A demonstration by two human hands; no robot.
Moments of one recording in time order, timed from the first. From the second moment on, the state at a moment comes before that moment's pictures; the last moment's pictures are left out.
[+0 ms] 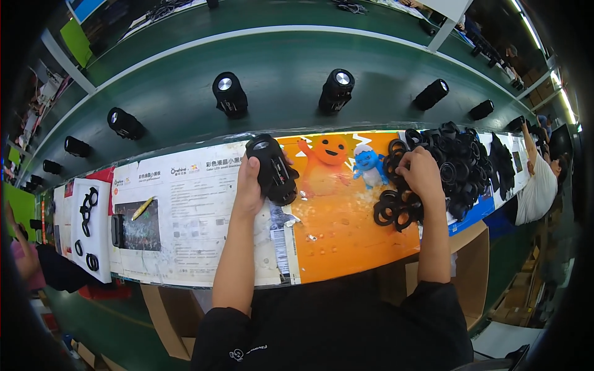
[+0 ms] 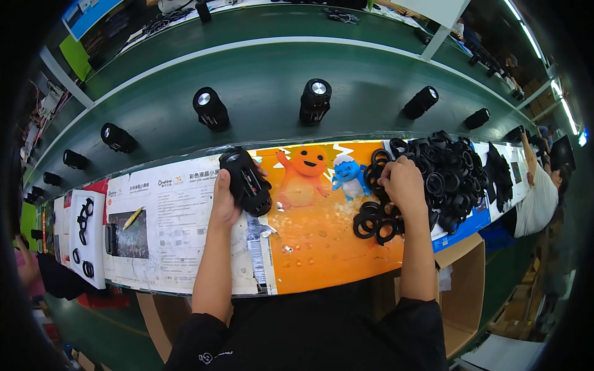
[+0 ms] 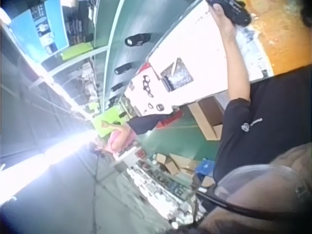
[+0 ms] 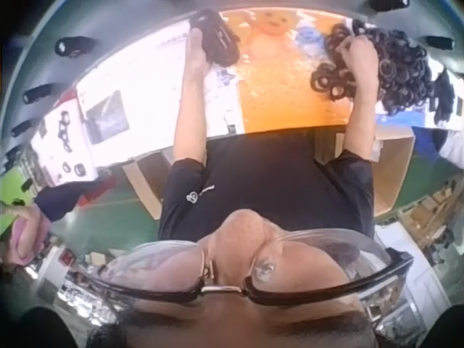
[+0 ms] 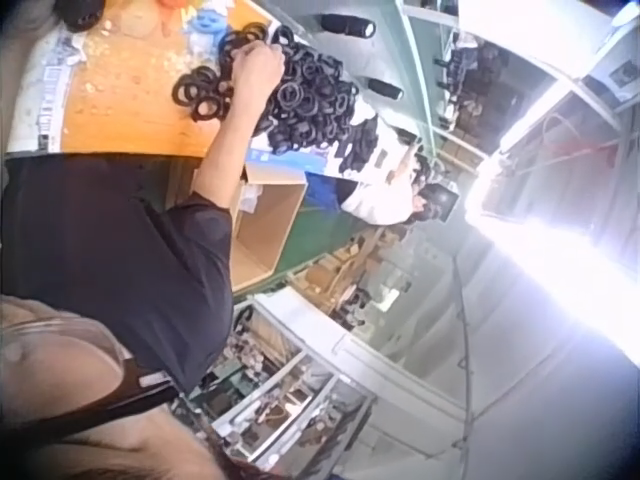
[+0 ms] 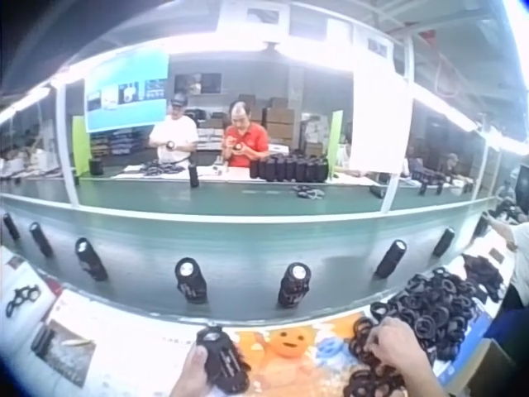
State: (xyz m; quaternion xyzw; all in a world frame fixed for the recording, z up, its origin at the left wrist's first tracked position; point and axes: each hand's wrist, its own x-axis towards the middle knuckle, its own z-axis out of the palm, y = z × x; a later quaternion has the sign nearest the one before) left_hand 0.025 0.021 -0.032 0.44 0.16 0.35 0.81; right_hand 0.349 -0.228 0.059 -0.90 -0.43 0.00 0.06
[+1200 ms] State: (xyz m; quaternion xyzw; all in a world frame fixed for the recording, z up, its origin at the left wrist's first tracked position) left_hand 0.025 0.020 -0.031 0.43 0.18 0.37 0.80; right_hand 0.248 -0.165 0.015 -0.73 -0.58 0.20 0.30
